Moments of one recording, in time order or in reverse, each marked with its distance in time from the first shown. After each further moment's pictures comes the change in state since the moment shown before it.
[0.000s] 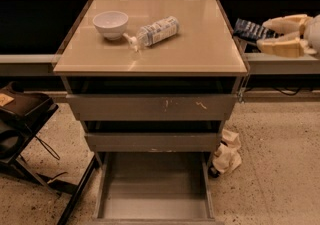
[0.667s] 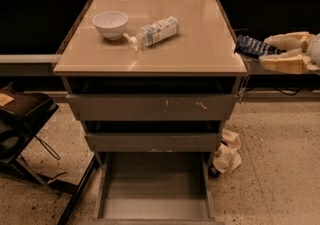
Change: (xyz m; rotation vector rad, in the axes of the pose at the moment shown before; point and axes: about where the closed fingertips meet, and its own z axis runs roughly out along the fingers) arm 0.025 0.029 -0.010 -0.021 0.010 0.049
